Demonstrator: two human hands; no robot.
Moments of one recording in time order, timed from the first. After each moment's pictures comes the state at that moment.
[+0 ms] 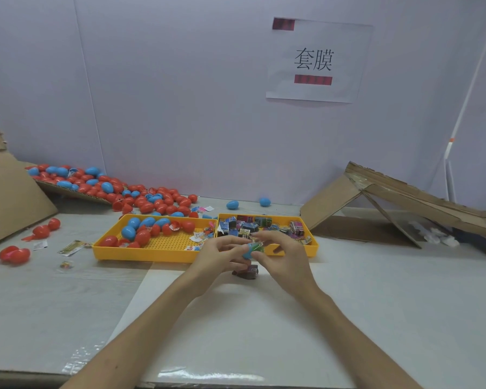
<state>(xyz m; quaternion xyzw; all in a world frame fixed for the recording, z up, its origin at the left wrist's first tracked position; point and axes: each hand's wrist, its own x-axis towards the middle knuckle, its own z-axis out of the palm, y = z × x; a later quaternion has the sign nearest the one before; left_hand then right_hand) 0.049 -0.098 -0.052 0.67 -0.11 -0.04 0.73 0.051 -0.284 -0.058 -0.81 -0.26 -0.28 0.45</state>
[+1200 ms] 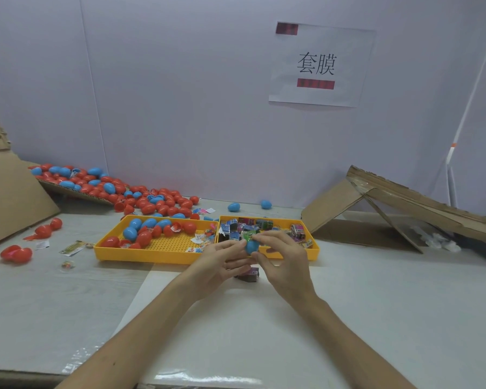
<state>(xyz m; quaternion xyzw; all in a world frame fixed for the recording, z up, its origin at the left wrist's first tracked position) 0.047 -0.096 -0.048 0.54 -0.08 -0.16 0.82 0.048 -0.279 -0.060 -0.78 -0.30 -0.39 0.39</state>
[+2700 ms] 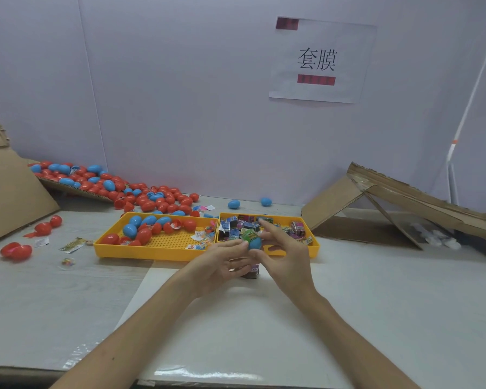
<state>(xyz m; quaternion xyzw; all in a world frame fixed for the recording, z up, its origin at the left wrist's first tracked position) 0.042 -0.095 -0.046 0.53 -0.10 -0.22 0.81 0.047 -0.277 -0.059 -0.77 -0.26 -0.34 0.46</state>
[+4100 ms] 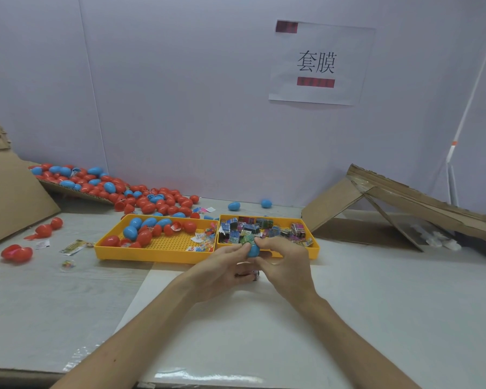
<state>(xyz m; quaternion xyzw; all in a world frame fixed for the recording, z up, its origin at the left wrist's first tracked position) 0.039 -0.100 -0.048 0.54 -0.14 -0.24 0.79 0.045 -0.279 -0.062 -0.79 -0.27 -0.36 0.41</state>
